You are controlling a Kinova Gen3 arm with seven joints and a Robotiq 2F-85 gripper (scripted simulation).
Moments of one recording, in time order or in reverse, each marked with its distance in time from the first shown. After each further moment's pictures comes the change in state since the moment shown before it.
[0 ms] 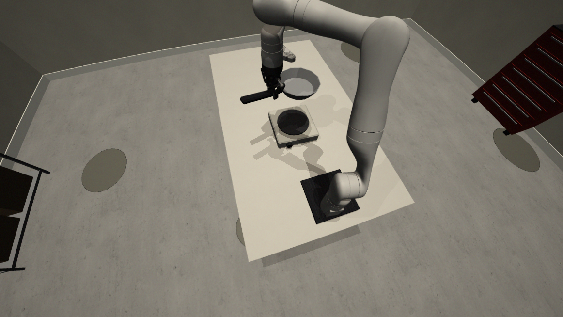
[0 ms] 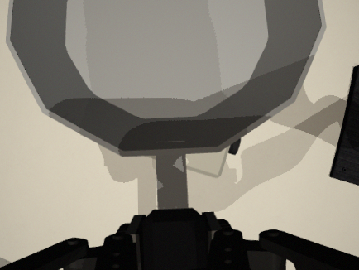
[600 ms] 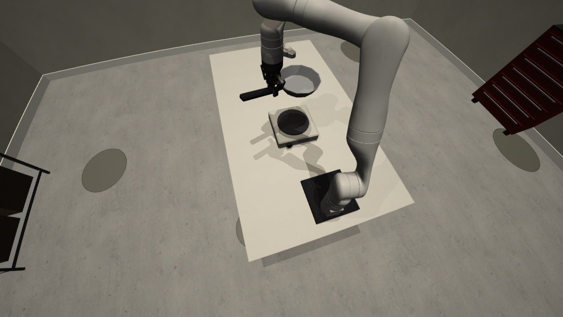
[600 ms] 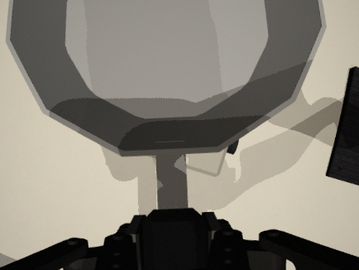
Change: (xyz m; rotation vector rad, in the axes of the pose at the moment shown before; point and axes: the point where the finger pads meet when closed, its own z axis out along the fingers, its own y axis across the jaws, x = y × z) arm 0.000 0.000 -0.014 0.000 0.000 0.000
